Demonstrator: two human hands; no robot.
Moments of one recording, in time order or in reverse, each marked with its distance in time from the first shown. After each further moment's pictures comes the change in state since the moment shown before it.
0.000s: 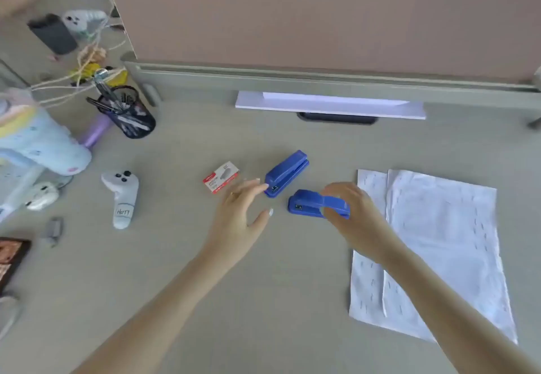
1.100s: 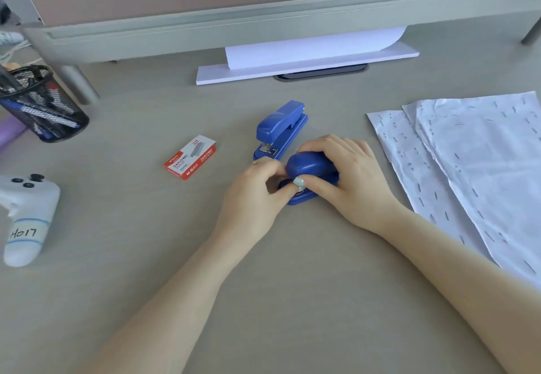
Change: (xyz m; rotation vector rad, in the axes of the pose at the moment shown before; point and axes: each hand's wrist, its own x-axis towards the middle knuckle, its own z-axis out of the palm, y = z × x) left_hand 0.026 -0.083 0.087 -0.184 -0.042 0.185; right_hand 0.039 0.059 0.123 -0.243 0.510 -0.458
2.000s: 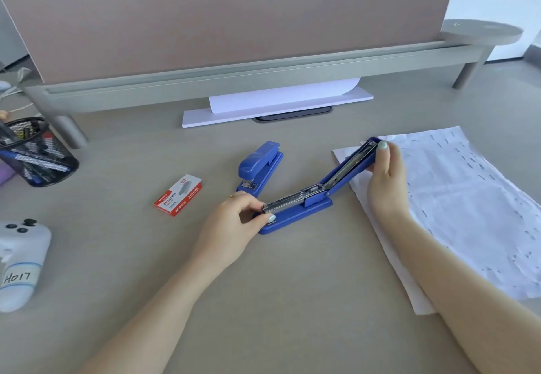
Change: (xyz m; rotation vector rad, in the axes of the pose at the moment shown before) left_hand 0.006 -0.012 -0.011 0.002 -0.055 -0.005; right_hand 0.001 0.037 -0.048 0.435 0.553 0.653
